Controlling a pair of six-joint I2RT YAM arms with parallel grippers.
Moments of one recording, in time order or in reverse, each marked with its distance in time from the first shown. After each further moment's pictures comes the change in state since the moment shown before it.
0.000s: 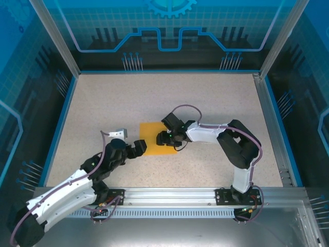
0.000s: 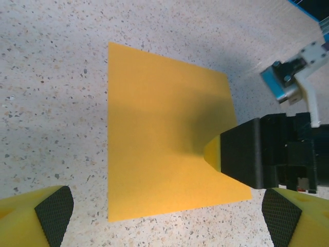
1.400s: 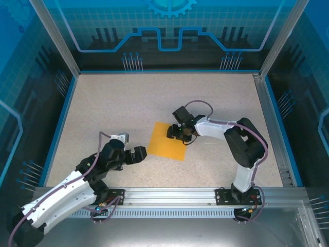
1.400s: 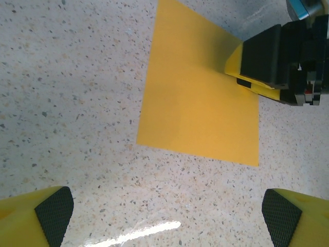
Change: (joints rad) left arm 0.000 -0.026 0.072 -0.227 0.187 -0.025; right arm -0.142 -0.042 -0.030 -0.062 0.031 0.006
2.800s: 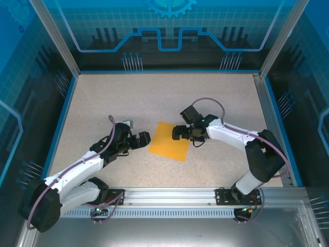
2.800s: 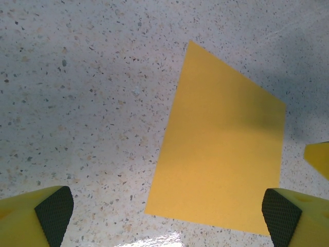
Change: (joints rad) left arm 0.183 0.404 0.093 0.272 0.070 0.089; right arm 0.007 -0.214 -0.028 -0.230 0.115 -0.135
